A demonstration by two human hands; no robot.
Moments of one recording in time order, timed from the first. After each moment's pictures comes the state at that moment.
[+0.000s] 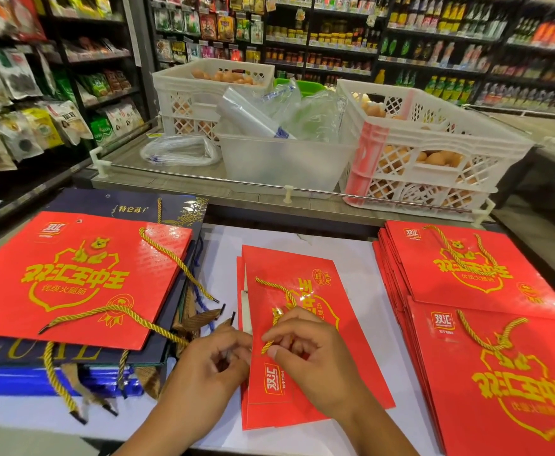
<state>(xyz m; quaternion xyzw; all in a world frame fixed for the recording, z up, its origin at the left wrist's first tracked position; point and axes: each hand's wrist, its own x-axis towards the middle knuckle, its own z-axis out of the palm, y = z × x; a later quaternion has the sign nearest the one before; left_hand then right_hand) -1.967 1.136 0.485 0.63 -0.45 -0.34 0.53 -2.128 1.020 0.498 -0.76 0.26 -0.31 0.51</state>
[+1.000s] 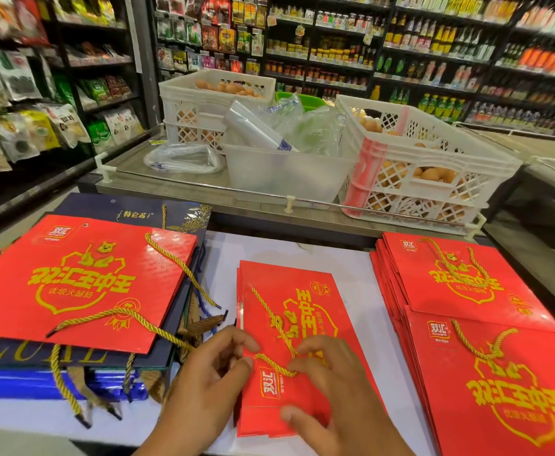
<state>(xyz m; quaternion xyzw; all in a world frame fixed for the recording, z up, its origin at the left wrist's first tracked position) -1.971 1.143 0.484 0.60 -0.43 -0.33 0.59 -2.179 1.034 0.482 -0.93 0.22 -0.27 0.14</state>
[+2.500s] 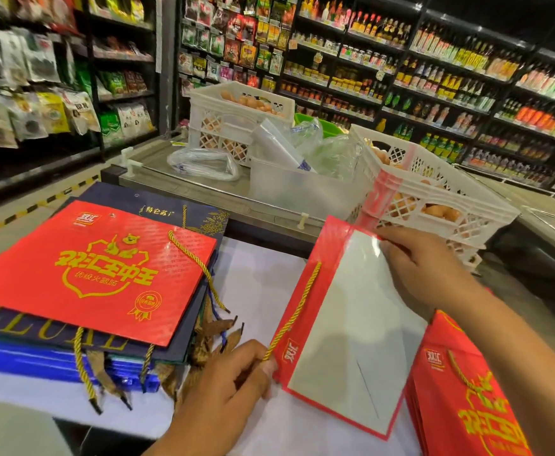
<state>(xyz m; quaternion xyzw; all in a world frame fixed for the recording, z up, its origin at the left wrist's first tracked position) -1.979 1.162 0.512 0.62 -0.49 -0.28 0.54 -2.165 0.900 0.670 -0.93 0.31 -0.21 0.01</state>
